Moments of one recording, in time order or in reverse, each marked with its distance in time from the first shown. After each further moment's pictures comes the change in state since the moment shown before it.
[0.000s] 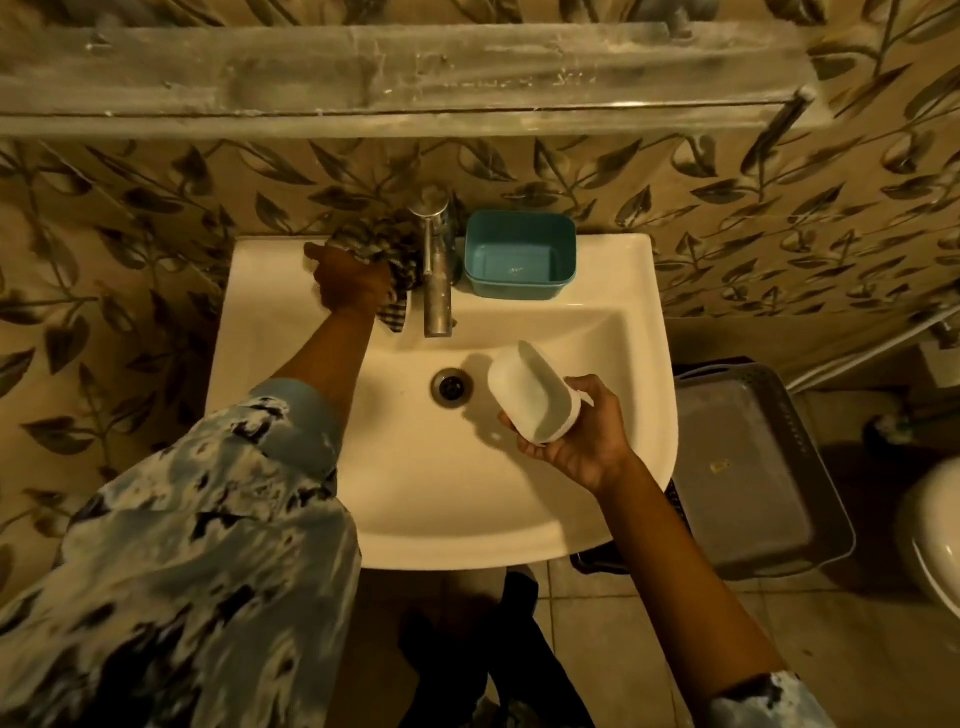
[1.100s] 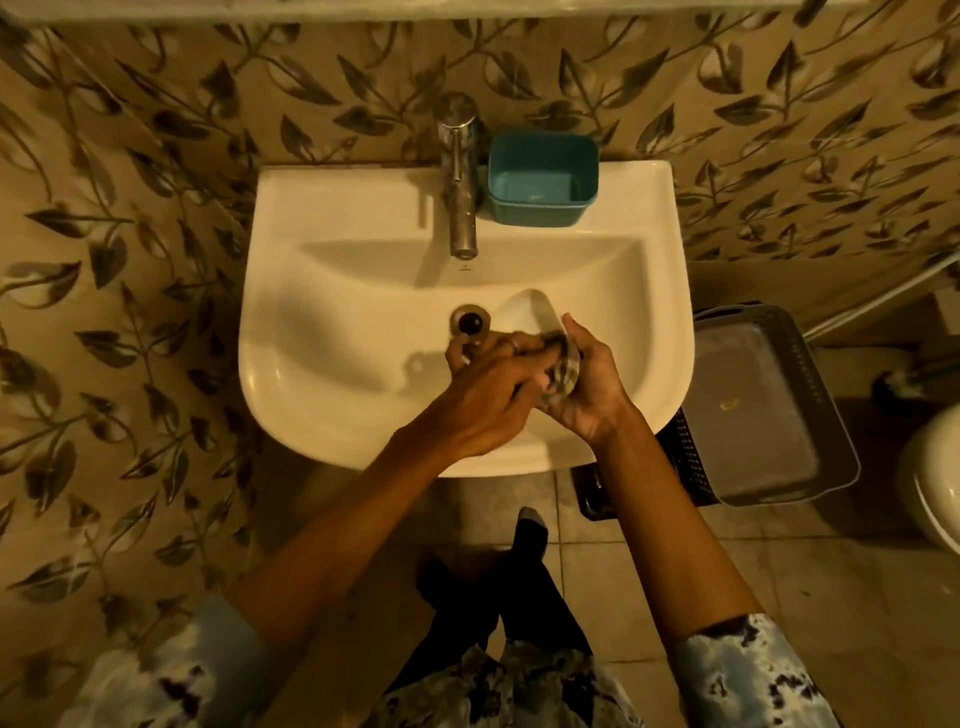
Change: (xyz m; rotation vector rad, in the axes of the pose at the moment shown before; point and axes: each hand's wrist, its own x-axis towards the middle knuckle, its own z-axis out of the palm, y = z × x) left_hand -0.233 -0.073 -0.045 0.327 -0.704 0.860; right_hand -0.026 0.048 0.014 -0.053 -0.173 -0.050
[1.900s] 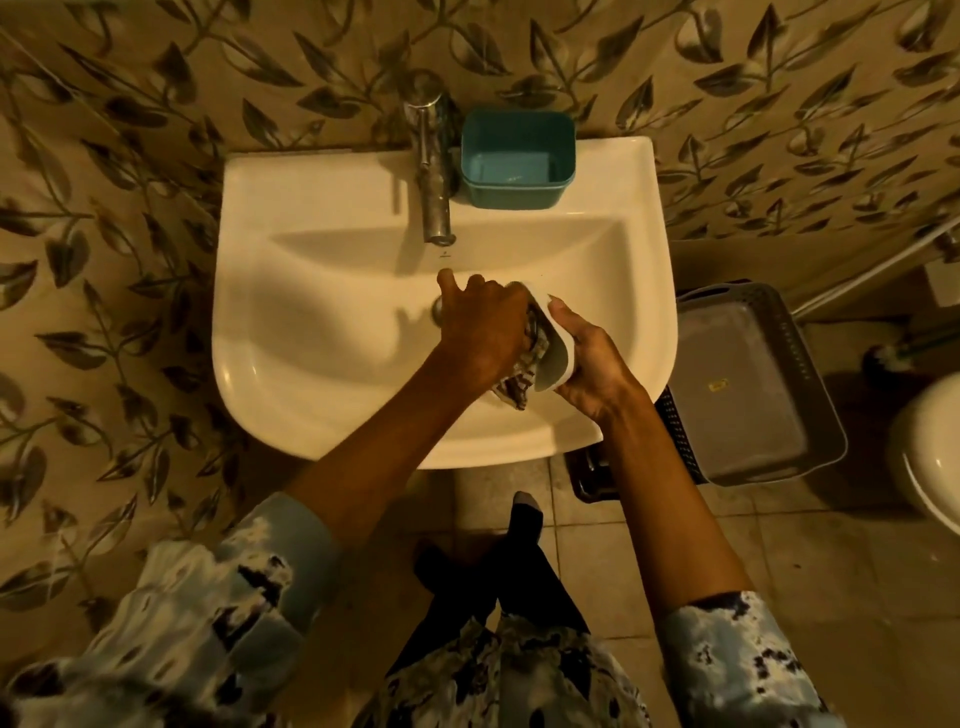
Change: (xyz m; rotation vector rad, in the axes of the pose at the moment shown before) left_hand 0.067 0.026 -0.007 0.611 -0.084 -0.238; right_hand -0.007 -0.017 -0.012 -0.234 0.166 -0.182
